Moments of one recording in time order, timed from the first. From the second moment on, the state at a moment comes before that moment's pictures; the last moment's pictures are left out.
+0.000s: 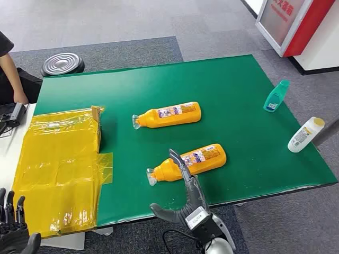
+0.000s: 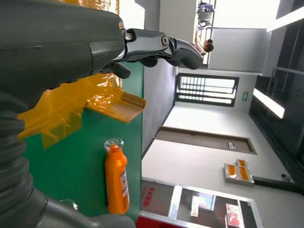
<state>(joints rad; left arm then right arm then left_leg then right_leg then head) 0.42 -0.31 0.39 -1.80 -0.08 -0.55 -0.67 0.11 0.10 0.42 -1.55 0.27 -0.17 -0.52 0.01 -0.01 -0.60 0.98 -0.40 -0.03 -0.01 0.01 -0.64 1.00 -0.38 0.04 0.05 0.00</state>
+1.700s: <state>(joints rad) 0.38 -0.19 0.23 -1.63 -0.15 -0.44 -0.67 -0.51 -0.23 0.53 -1.01 0.84 0.21 0.04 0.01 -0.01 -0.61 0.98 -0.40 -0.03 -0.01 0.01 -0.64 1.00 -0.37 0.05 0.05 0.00</state>
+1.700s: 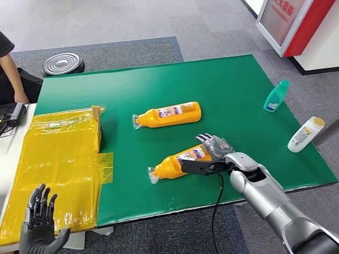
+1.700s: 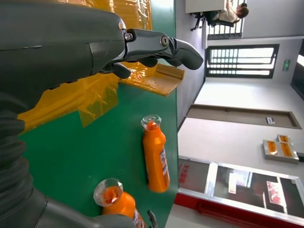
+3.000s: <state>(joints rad) 0.36 -0.22 0.20 -1.59 -0.16 -0.51 -0.67 -0.24 -0.07 0.52 -1.25 0.62 -0.11 -0.18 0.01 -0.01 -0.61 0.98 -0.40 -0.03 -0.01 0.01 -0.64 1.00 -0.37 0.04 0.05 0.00</state>
